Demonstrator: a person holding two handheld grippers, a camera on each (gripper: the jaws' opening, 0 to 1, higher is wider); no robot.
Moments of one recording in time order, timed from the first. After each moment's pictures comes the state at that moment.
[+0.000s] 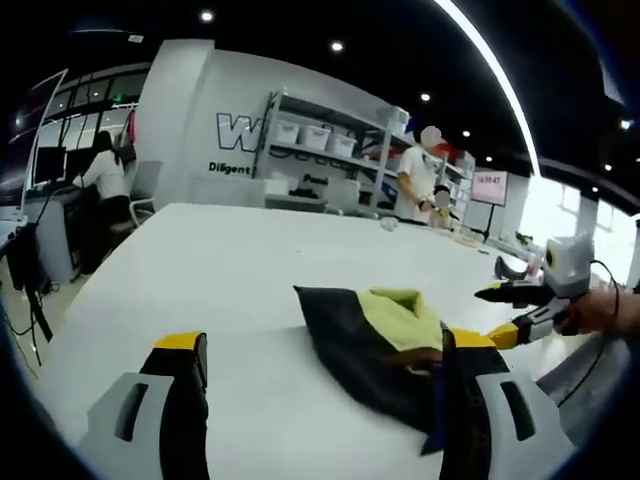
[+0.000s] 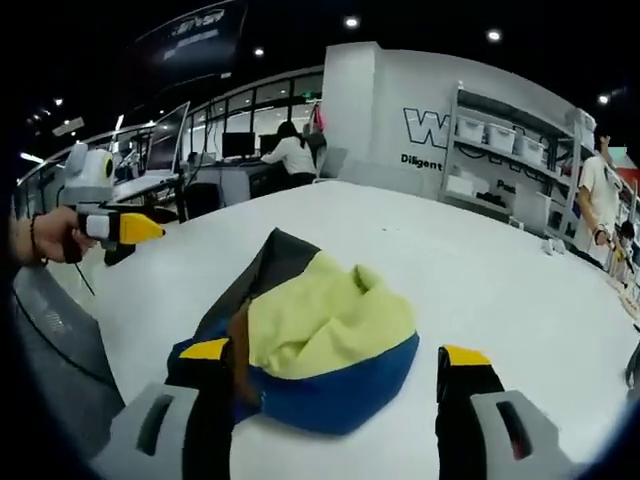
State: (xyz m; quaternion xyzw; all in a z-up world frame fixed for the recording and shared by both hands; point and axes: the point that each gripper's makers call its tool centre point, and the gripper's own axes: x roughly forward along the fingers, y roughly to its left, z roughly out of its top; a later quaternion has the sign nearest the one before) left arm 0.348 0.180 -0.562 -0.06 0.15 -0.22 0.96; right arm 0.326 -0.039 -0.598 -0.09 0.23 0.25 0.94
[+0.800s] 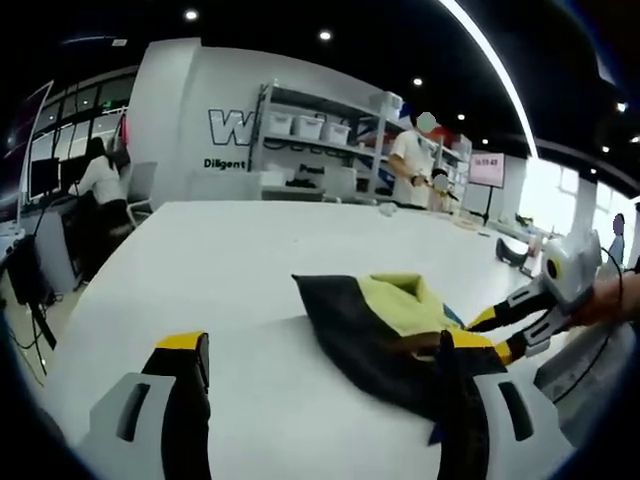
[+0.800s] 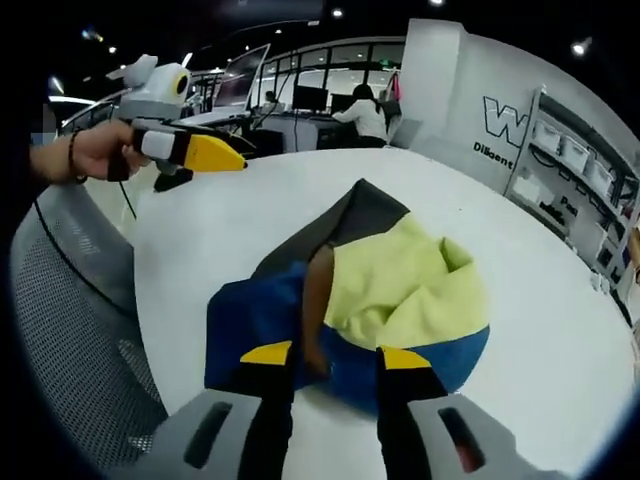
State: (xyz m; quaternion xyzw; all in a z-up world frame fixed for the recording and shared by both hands) left arm 0.348 0.181 -0.572 -0.04 0.17 -0.23 0.96; right arm 0.297 0.002 -0.642 -0.19 0.28 0.36 0.87
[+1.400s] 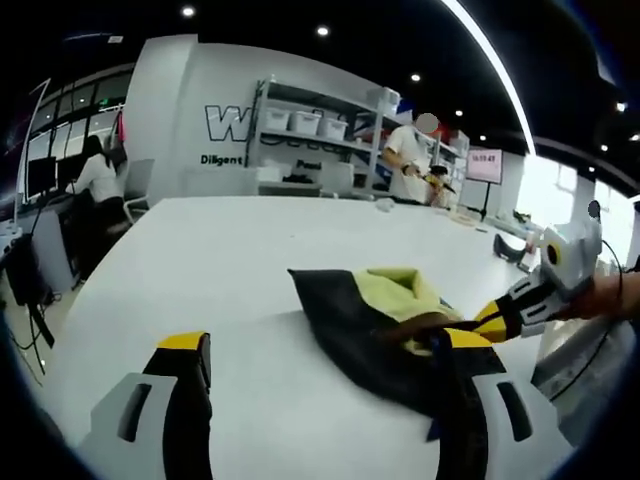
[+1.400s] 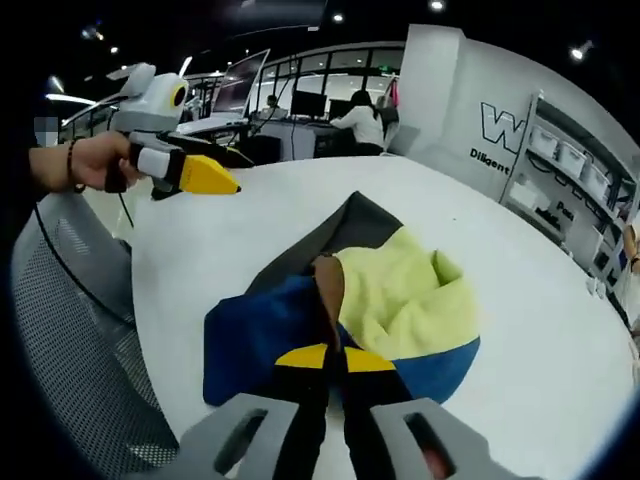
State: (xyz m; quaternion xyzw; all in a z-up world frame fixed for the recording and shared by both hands) left arm 0.346 0.178 -0.576 -0.03 0.18 -0.23 0.95; right arm 0.304 -0.003 -0.619 -0.18 0.26 0.34 0.88
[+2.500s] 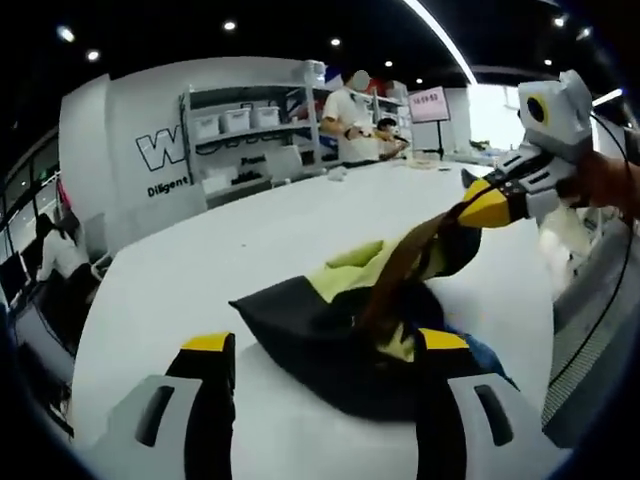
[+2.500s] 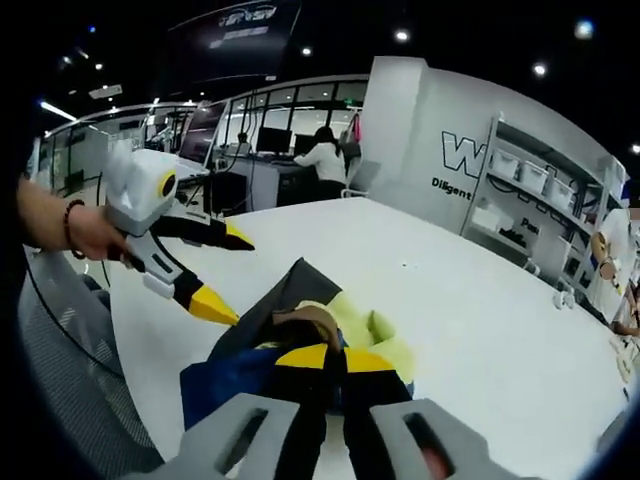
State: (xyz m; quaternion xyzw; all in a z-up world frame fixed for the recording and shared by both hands) left arm 0.373 0.109 -0.587 0.12 0.18 -0.33 0.92; right arm 0.339 -0.020 -0.544 -0.16 0.19 0.29 0.92
